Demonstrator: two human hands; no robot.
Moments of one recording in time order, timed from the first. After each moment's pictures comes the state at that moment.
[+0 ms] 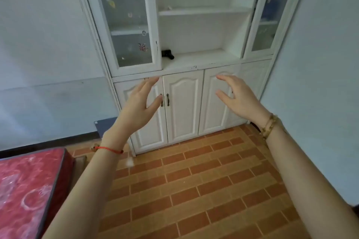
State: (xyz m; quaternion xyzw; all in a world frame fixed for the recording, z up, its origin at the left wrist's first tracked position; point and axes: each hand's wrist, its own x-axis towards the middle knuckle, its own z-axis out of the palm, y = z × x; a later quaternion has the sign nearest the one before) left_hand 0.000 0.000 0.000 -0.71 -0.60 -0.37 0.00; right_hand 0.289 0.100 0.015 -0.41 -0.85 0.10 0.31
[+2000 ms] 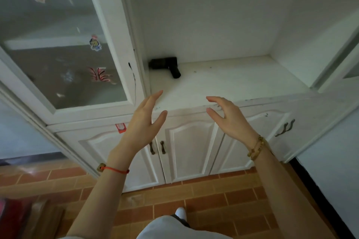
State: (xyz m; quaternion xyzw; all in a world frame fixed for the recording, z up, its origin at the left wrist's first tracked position) left_hand -0.122 0.623 -0.088 -0.61 -0.70 -0.37 -0.09; right_hand 0.106 0.757 -0.101 -0.38 -0.85 0.28 0.25
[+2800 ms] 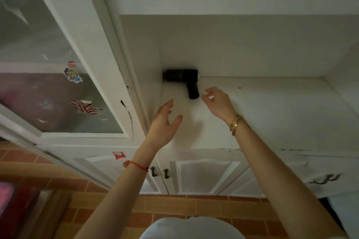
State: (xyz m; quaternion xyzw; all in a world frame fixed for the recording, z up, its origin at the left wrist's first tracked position) left_hand -0.173 0.805 -0.127 -0.40 -0.77 -0.43 -0.23; right_hand -0.061 0.987 -0.135 -0.42 -0.81 0.37 0.20
